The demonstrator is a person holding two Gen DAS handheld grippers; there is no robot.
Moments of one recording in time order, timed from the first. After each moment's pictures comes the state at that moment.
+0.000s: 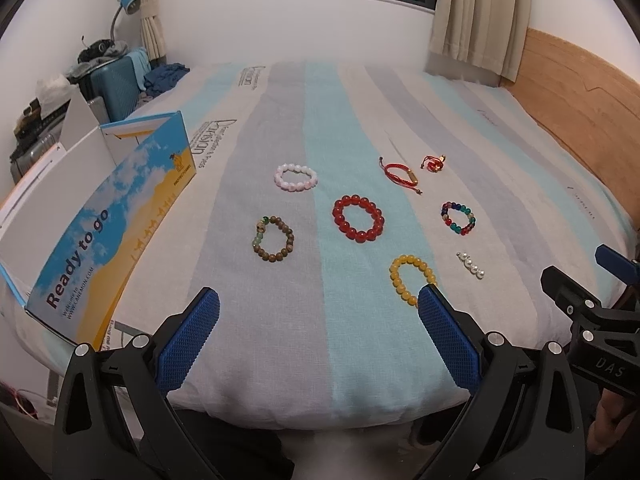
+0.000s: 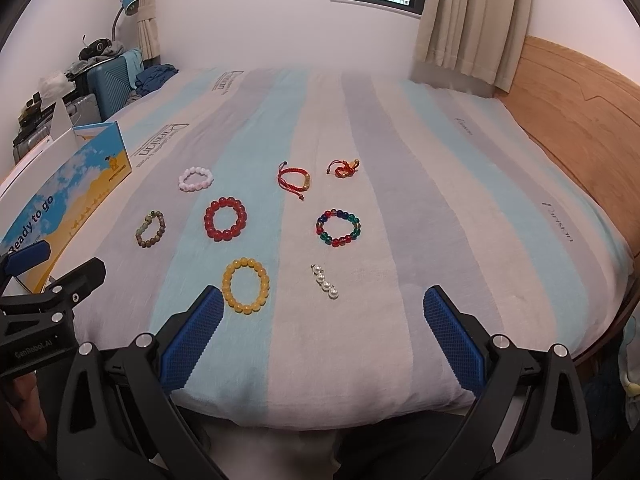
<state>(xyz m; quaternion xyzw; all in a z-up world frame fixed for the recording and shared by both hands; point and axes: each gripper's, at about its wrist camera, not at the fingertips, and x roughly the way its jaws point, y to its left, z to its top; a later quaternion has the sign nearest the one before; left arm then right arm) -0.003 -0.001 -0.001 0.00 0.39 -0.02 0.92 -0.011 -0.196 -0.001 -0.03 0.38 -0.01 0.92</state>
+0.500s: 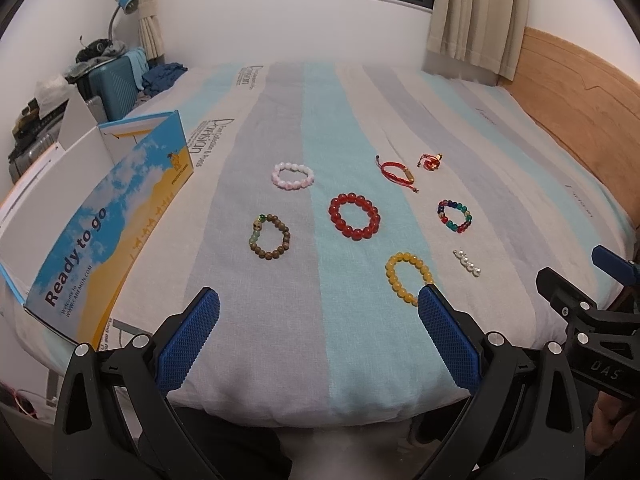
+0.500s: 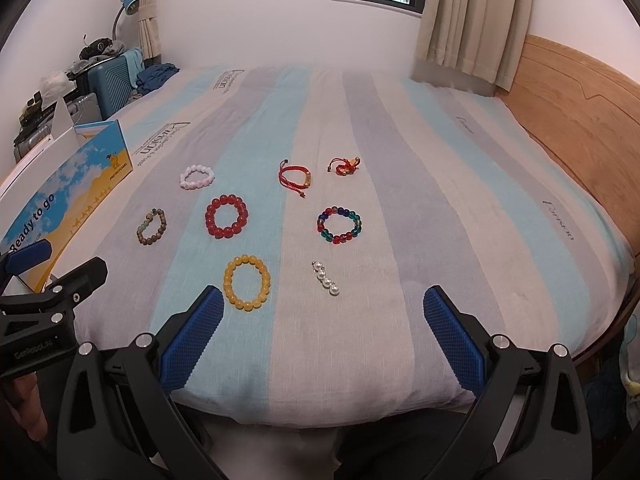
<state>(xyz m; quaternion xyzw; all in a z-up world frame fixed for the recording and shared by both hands) -0.004 -0.004 0.000 0.00 0.39 -0.03 0.92 -0.012 -0.195 -0.001 -0.03 0.38 -0.01 0.92</state>
